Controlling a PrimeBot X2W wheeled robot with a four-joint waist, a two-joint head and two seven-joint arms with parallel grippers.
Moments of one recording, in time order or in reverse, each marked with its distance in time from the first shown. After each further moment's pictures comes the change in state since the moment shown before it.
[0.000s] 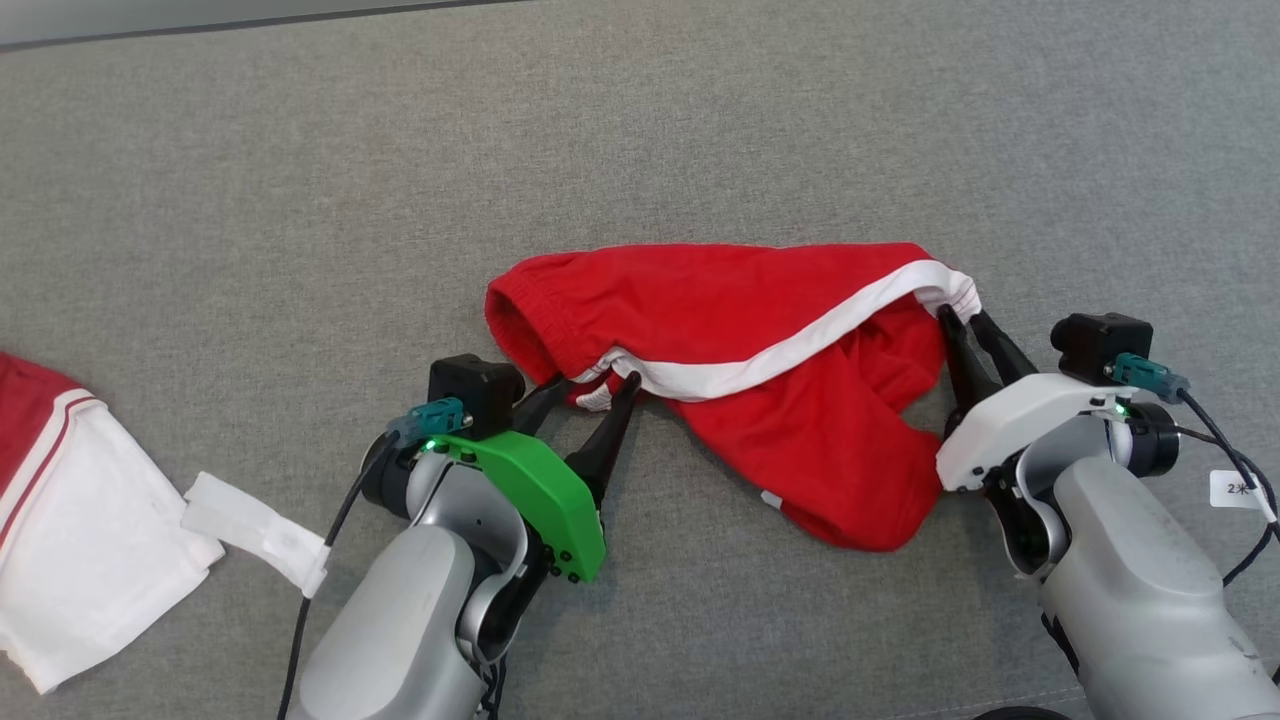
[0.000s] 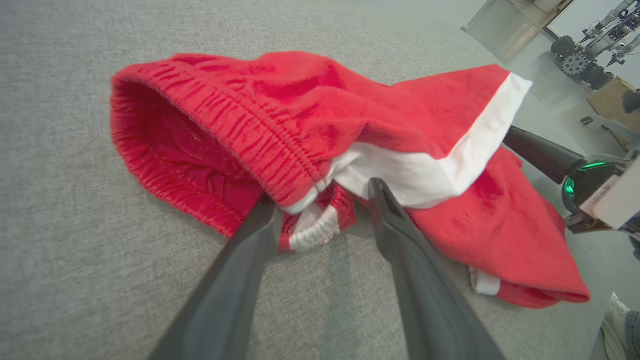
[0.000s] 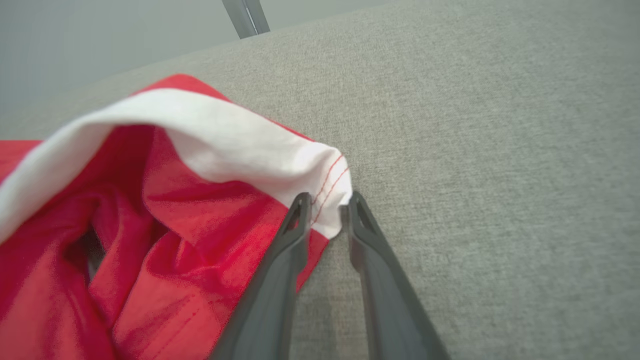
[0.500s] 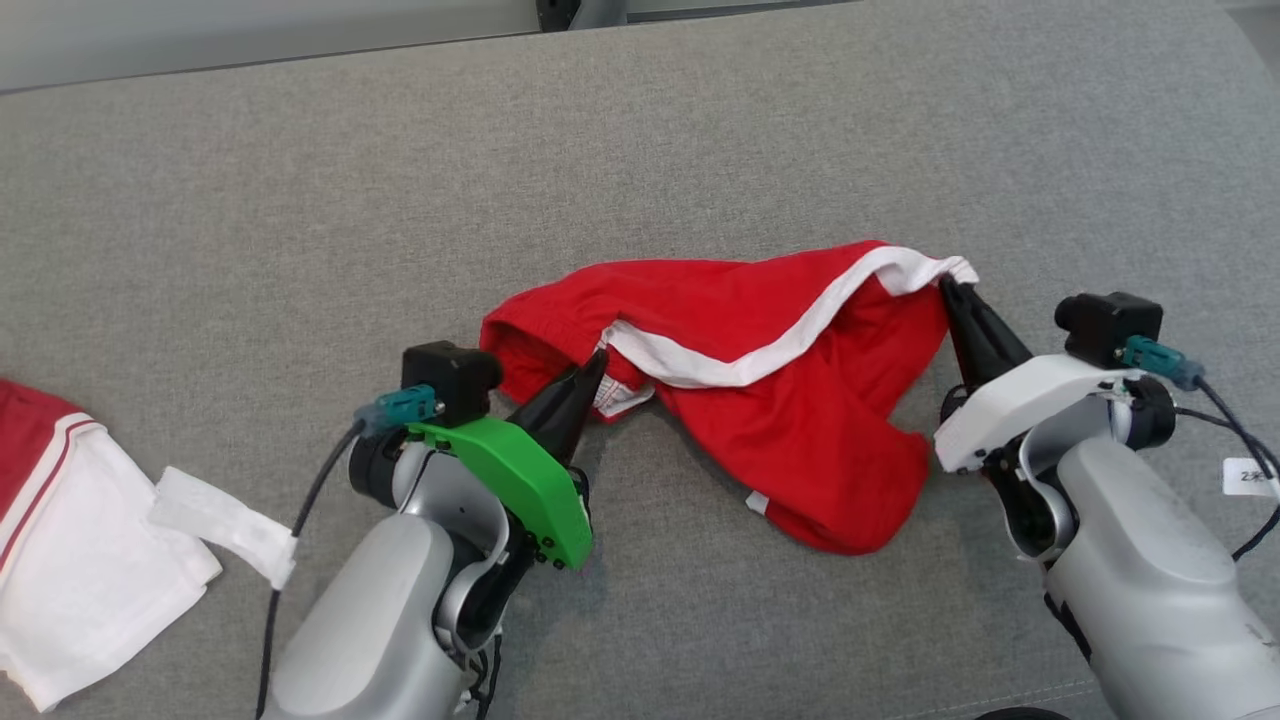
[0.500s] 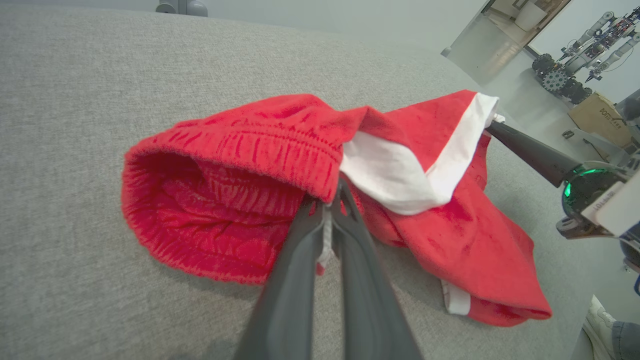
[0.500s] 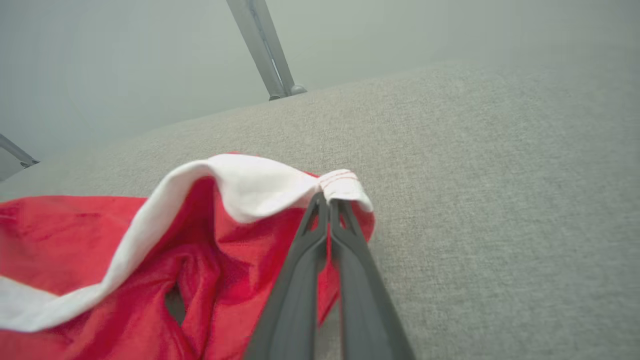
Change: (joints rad) left arm -0.018 0.021 -0.012 0.006 -0.067 -0.001 -0.022; right arm -0.012 -0.024 0.077 -0.046 0.087 0.000 -0.024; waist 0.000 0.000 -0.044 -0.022
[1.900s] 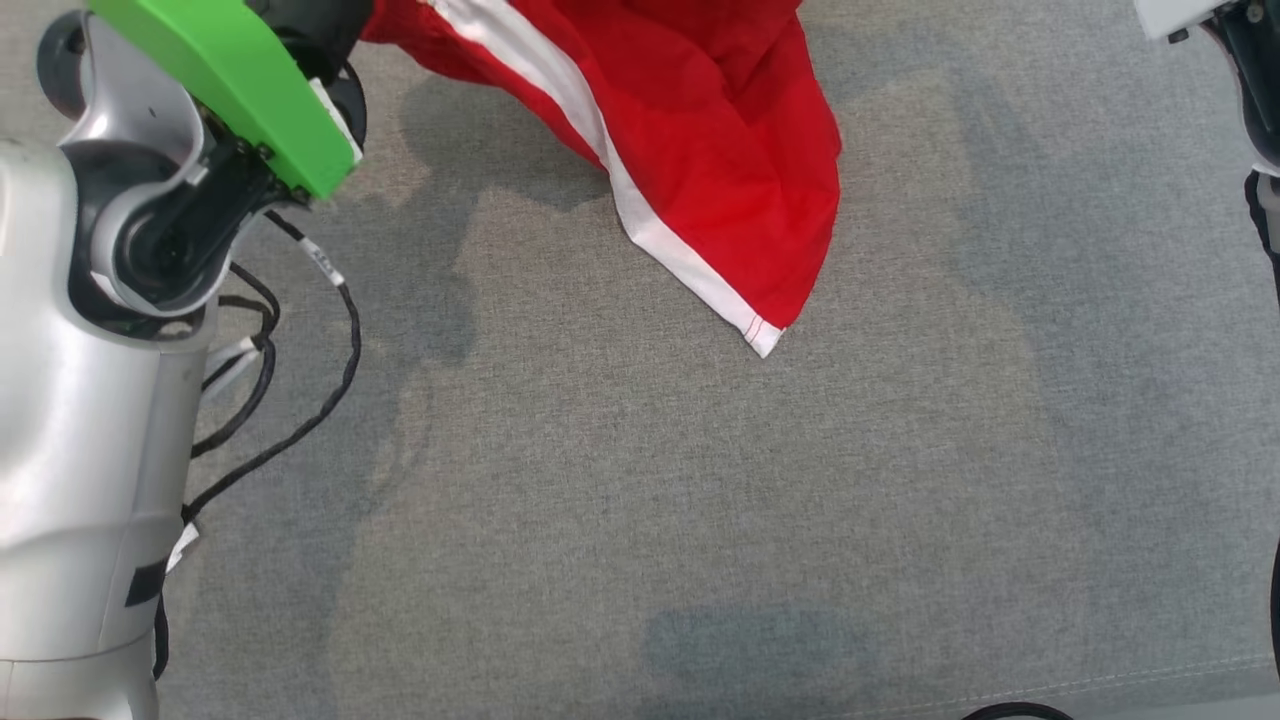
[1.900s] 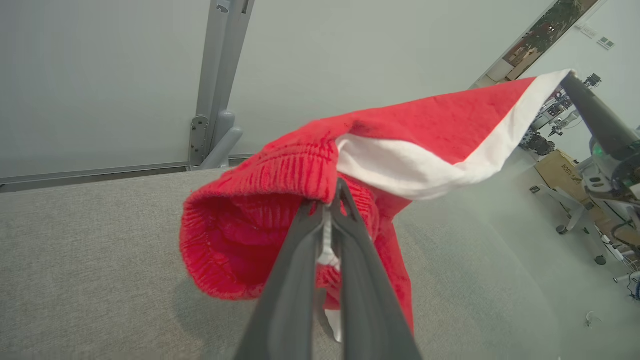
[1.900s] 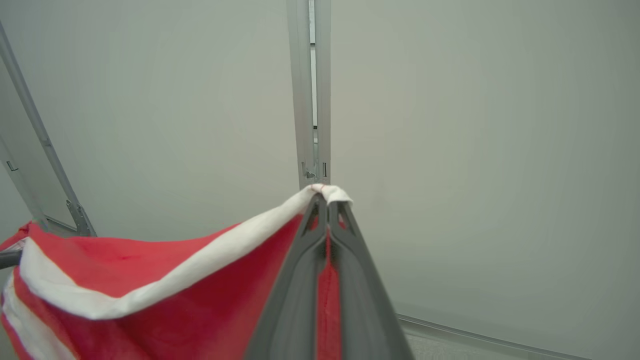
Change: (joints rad) left arm -0.480 0.218 0.191 -0.257 -0.380 0.051 0.449; right arm -0.447 -0.175 -0.104 -0.575 -0.049 0.000 0.406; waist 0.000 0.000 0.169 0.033
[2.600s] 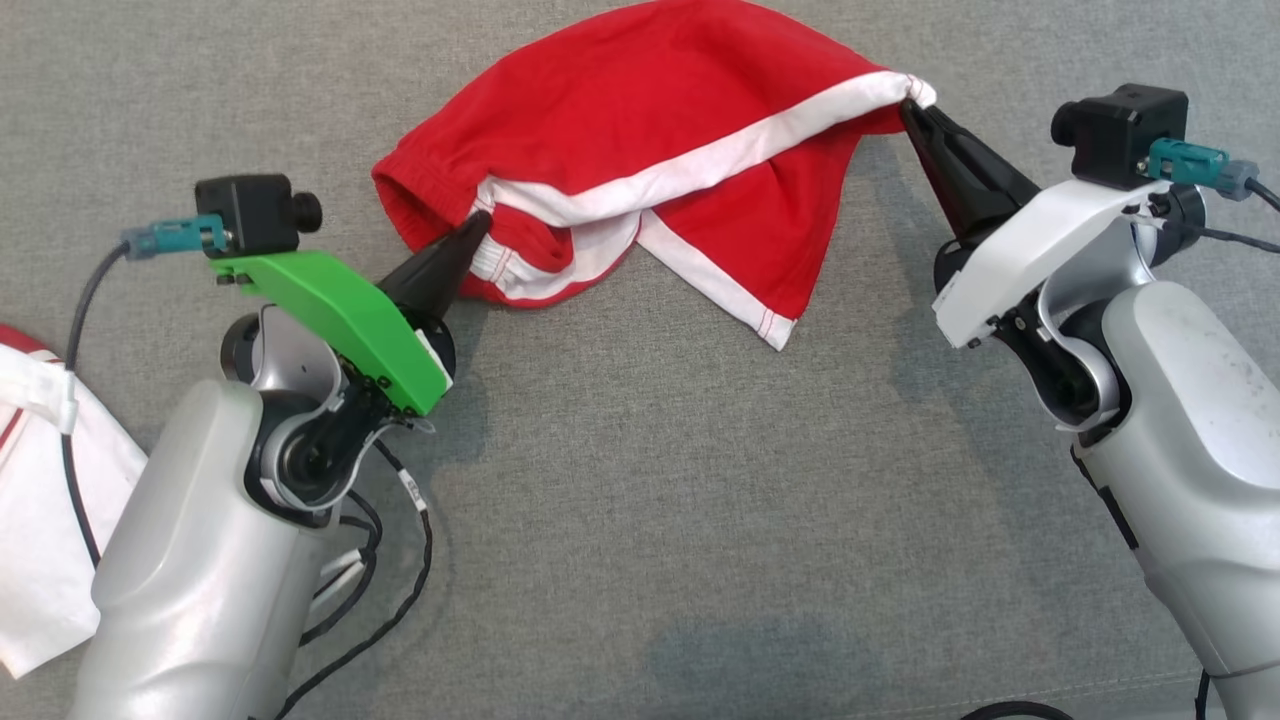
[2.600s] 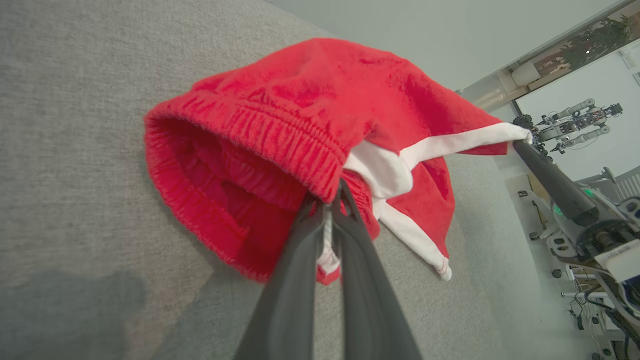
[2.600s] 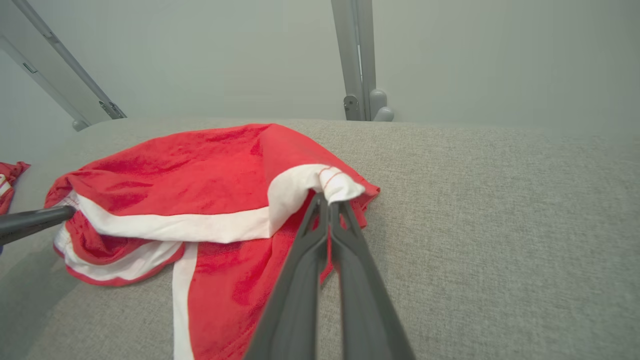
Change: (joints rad) left arm 0.300 -0.063 -0.058 0.172 -0.040 -0.047 -0.180; right arm 0.304 0.049 0.189 0.165 0.072 0.000 -0.096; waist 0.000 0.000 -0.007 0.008
